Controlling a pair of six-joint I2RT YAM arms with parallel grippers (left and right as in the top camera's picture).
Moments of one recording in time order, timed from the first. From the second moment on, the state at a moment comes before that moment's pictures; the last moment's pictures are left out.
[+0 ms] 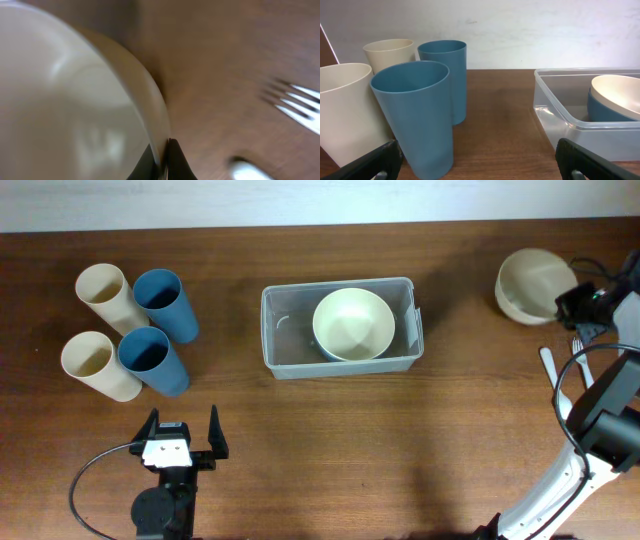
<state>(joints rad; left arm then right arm) 0.00 0.01 0.01 -0.08 -0.02 0.00 -0.56 2.23 1.86 -0.78 -0.34 0.56</state>
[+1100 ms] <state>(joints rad) 0.00 0.01 0.01 -0.08 -0.02 0.00 0.10 1.99 2.14 -1.37 -0.37 0.15</state>
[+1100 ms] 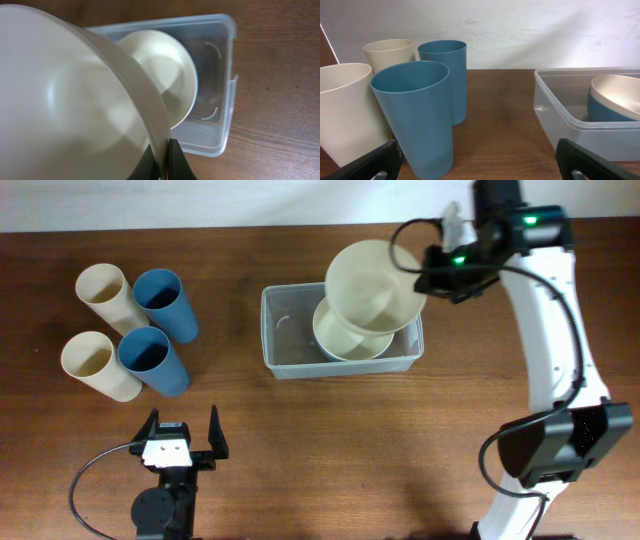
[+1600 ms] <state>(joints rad) 0.00 0.01 0.01 -0.08 -0.02 0.00 0.16 2.11 2.14 -1.32 -0.28 0.18</state>
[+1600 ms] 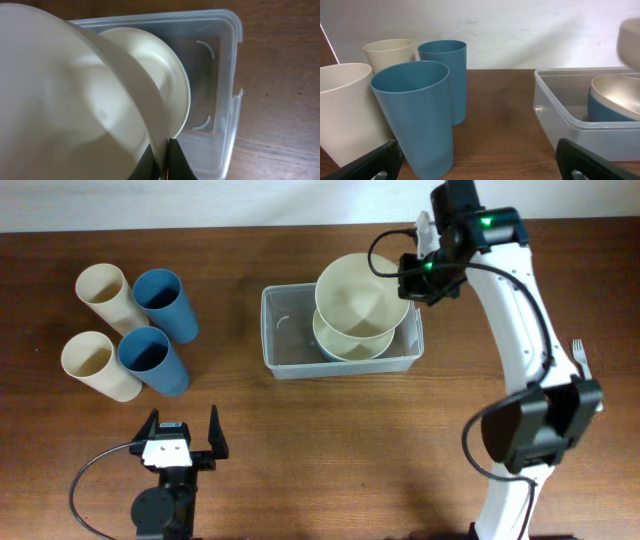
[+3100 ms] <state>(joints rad) 0.00 0.01 0.01 -0.08 -0.02 0.00 0.13 2.23 2.18 -1.33 -0.30 0.19</state>
